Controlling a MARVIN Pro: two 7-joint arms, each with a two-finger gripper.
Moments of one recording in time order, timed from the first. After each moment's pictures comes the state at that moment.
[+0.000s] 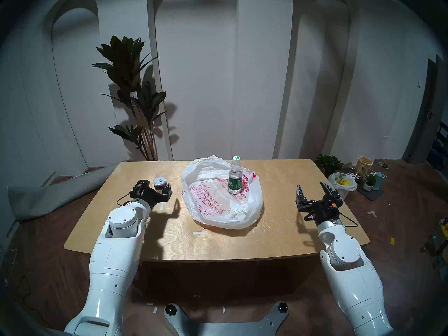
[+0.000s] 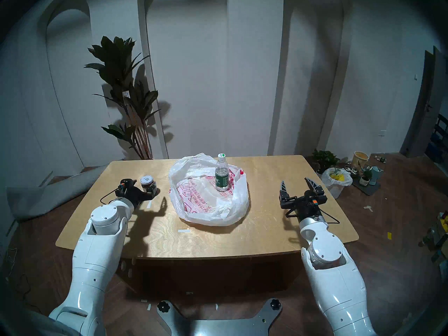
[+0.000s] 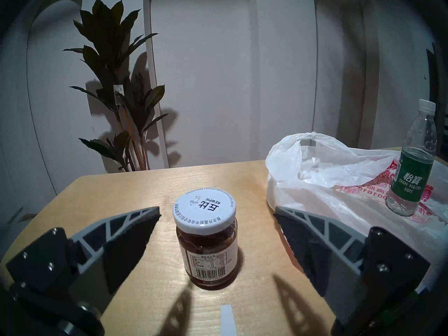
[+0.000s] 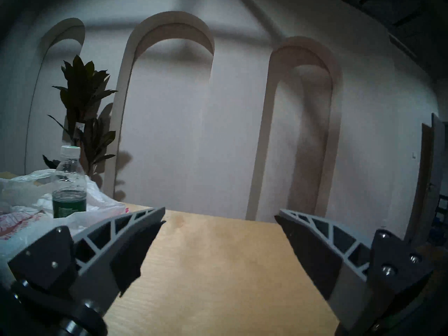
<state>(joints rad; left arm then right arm) 1.42 -1.36 -1.68 -1.37 -0.09 0.15 -0.23 -1.75 -1.26 1.61 -1.69 0.20 -0.17 0.02</state>
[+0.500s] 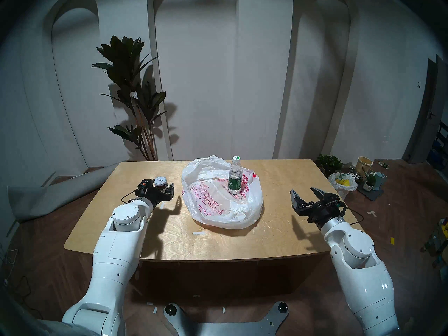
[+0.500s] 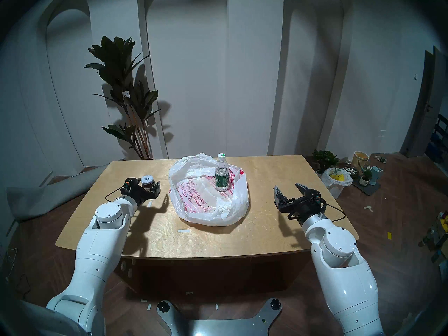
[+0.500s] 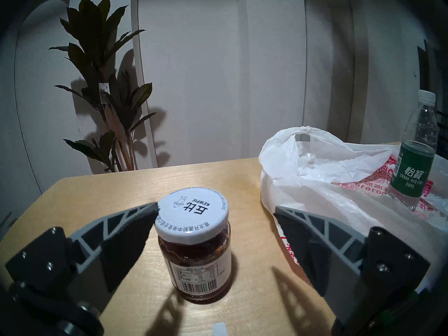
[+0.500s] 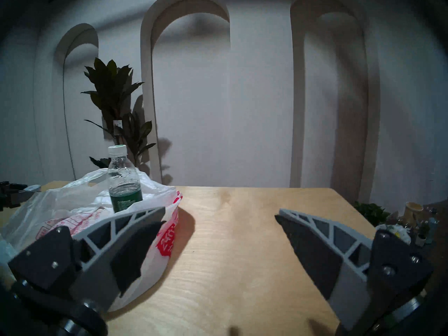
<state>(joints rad) 1.31 -1.34 -1.64 -1.20 -0.10 0.06 -0.27 -1.81 -1.21 1.67 -1.82 0.44 0.11 0.21</state>
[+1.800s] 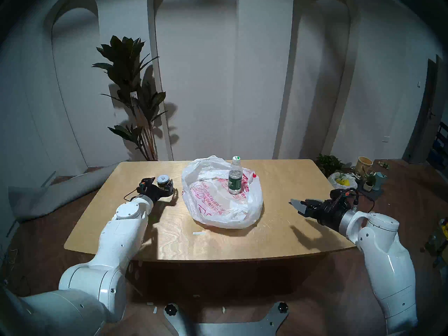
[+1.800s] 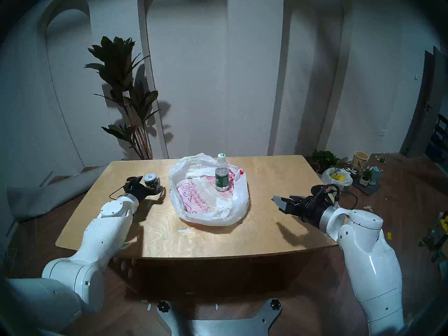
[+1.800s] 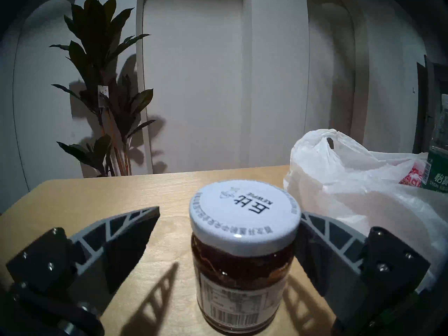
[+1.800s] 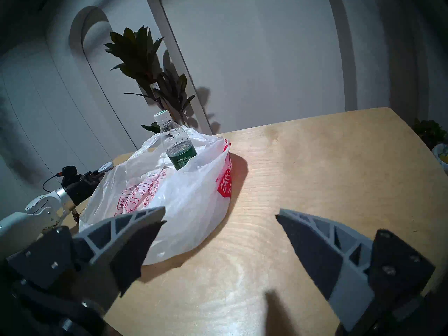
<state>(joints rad) 1.01 -1.32 -1.62 -0.63 -0.14 -0.25 -0.36 -1.81 -1.10 1.79 -1.91 0.71 0.62 0.38</state>
